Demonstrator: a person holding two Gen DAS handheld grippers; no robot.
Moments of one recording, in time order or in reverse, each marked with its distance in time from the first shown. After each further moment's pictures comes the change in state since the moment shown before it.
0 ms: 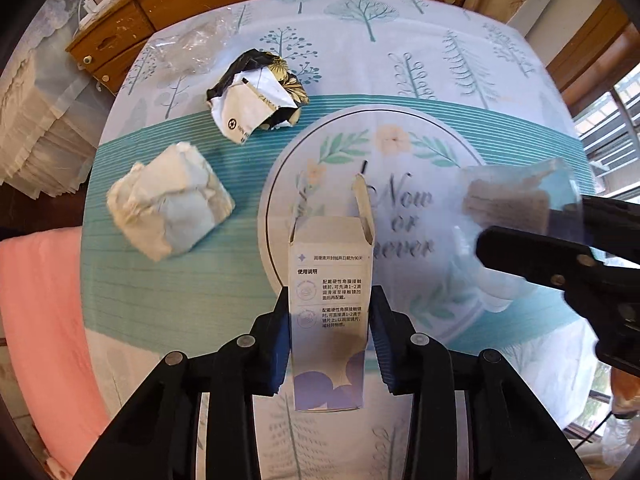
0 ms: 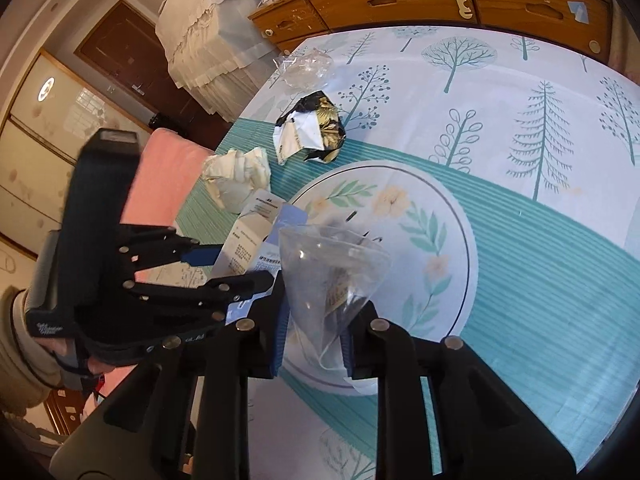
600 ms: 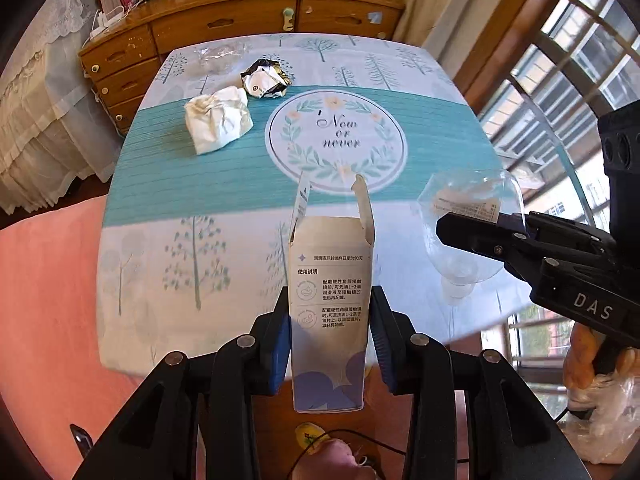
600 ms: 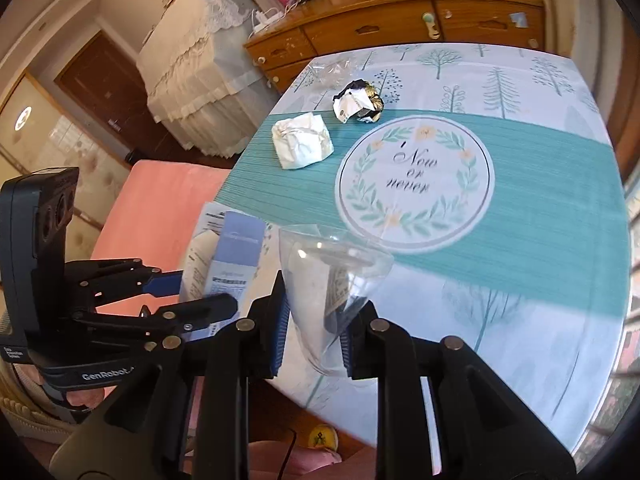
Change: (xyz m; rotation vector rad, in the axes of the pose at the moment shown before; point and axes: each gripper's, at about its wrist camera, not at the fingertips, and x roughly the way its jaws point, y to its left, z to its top) left arm -0.137 0.030 -0.232 0.082 -0.193 -0.174; right arm -0.067 0.158 -0.159 0.110 -0.187 -0.154
